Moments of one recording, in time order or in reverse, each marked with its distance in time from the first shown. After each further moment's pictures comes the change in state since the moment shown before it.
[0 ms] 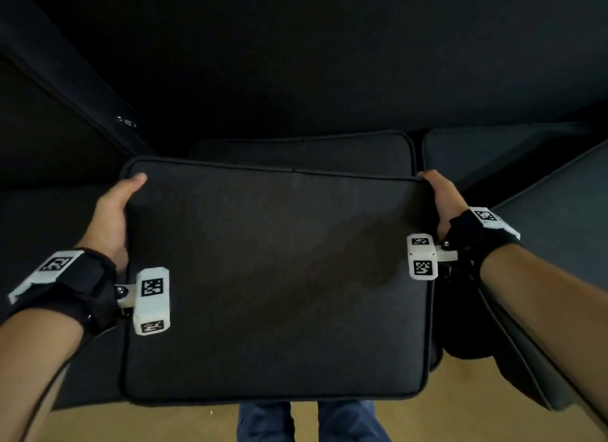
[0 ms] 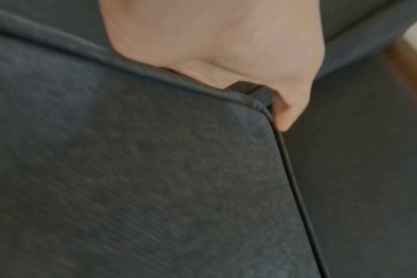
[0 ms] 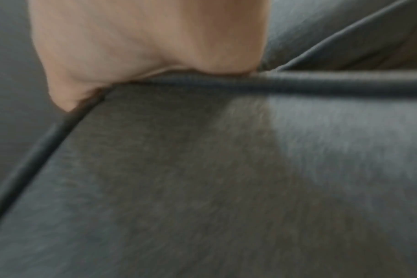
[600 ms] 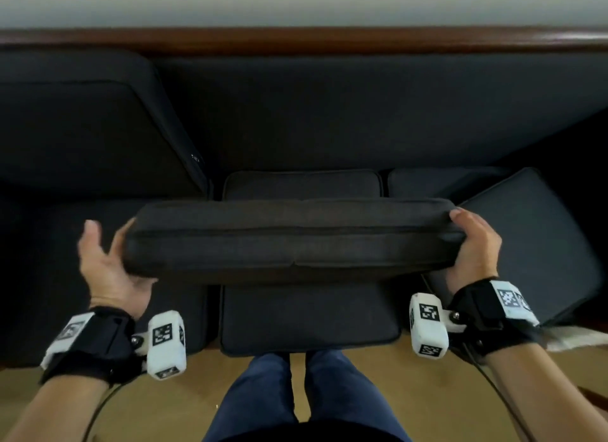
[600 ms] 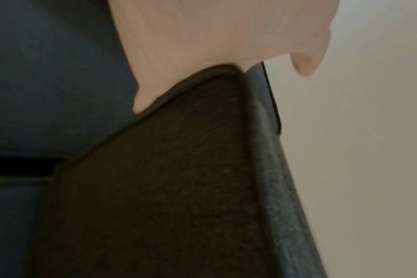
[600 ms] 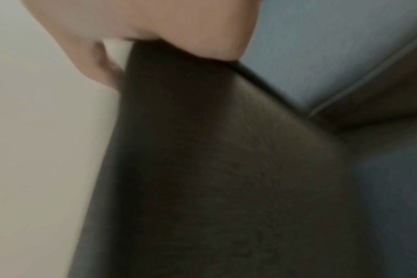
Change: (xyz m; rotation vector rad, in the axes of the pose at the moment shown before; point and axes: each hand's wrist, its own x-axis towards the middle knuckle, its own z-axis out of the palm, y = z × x) left_hand -0.209 0.029 -0.060 -0.480 0.123 0.118; right_hand -0.229 0.002 -0.081 0.257 0.133 -0.524
